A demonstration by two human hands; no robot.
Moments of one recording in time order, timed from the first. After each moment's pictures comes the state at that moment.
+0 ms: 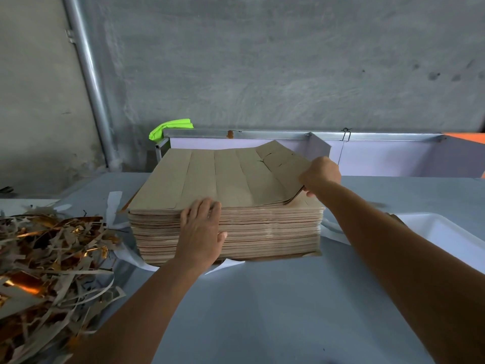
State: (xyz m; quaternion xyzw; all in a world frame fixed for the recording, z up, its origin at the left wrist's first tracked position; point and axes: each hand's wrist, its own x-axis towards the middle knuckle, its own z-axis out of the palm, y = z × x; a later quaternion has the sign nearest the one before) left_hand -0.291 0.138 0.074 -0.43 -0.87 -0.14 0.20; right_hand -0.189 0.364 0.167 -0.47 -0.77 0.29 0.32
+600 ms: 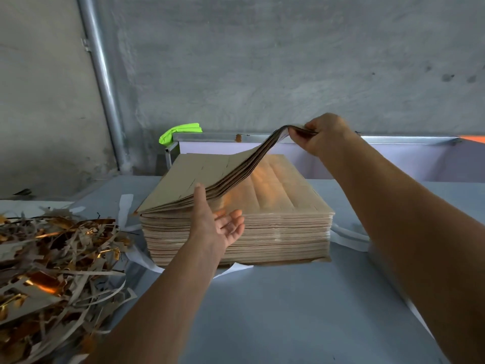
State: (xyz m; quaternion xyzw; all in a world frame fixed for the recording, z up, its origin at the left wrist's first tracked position) left_hand -0.264 0.145 0.136 0.08 -0.44 -0.83 -0.35; right_hand -0.203 0.331 0.267 -0.25 -0.45 0.77 0.37
